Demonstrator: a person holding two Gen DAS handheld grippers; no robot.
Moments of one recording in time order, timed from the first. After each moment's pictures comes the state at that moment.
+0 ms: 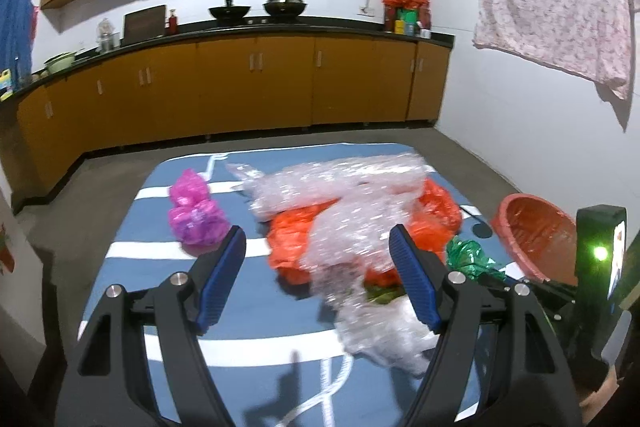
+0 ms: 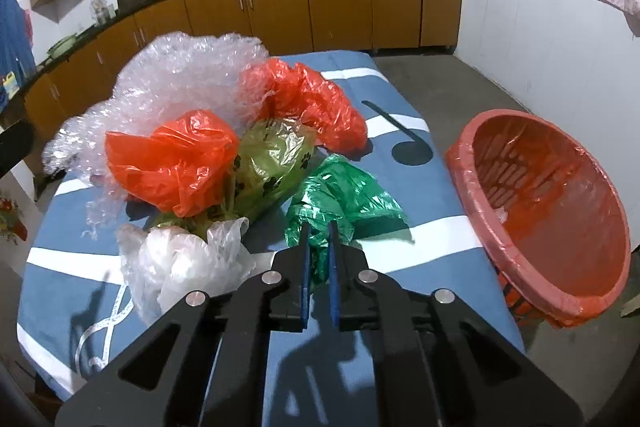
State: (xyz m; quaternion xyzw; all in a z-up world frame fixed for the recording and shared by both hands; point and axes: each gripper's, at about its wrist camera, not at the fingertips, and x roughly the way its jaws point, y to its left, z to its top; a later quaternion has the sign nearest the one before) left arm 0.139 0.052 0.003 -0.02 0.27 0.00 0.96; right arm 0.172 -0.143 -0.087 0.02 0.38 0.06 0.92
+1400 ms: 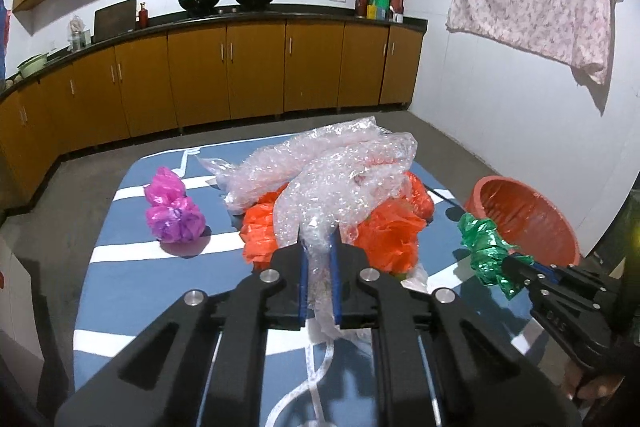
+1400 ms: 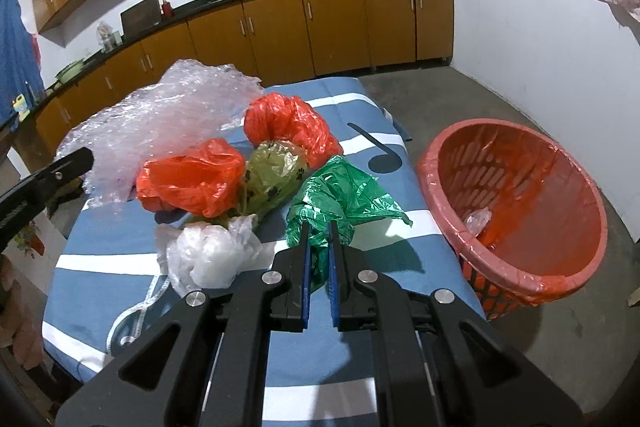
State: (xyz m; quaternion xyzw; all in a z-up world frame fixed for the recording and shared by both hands) left arm 0.132 0.056 0.011 -0.02 0.30 -0.05 0.95; right arm 0.136 -0.165 -0.058 0.04 0.35 0.07 0.93
